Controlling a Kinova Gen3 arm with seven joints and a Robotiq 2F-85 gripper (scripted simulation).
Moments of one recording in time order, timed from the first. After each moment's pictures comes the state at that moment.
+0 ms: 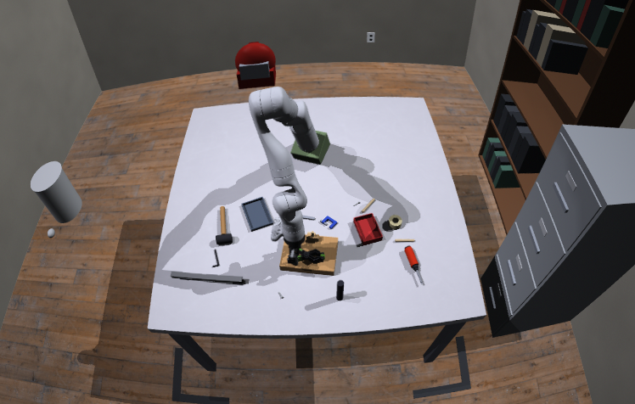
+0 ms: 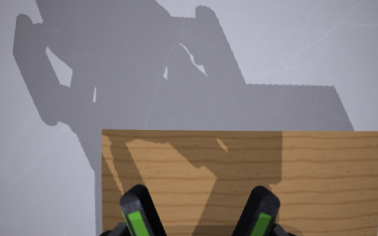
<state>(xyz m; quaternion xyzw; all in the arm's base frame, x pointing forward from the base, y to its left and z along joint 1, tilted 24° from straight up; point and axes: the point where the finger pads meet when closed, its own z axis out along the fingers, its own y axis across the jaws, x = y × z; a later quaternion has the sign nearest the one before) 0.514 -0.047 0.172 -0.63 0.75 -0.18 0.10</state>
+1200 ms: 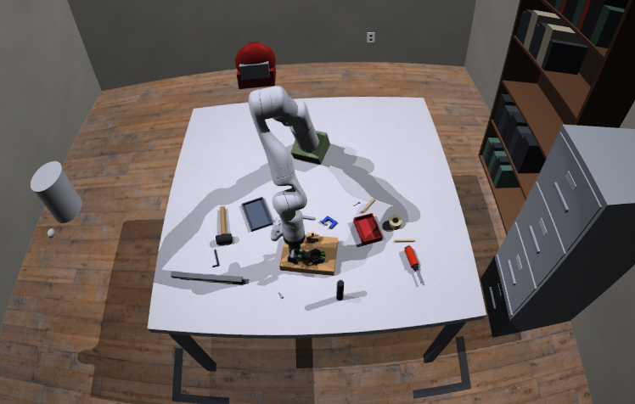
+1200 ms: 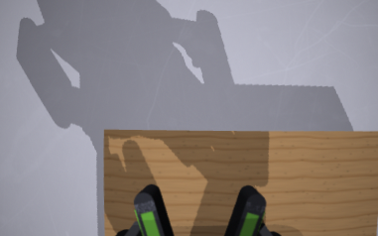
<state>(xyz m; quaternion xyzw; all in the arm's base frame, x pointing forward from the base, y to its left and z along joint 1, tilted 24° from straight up) 0.514 -0.047 0.174 -0.63 0.75 -0.18 0.10</state>
